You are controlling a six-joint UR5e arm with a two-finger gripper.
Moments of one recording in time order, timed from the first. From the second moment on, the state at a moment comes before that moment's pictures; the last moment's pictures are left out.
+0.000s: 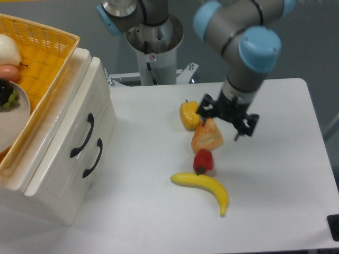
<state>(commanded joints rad) 2.59 -1.70 -1.50 -1.56 1.29 0.98</state>
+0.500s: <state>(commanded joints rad) 2.42 -1.75 -1.50 -1.60 1.29 0.76</state>
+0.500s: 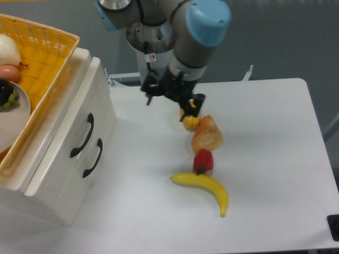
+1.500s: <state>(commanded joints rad) 2.29 -1.83 -1.47 -1.54 1.16 0.57</state>
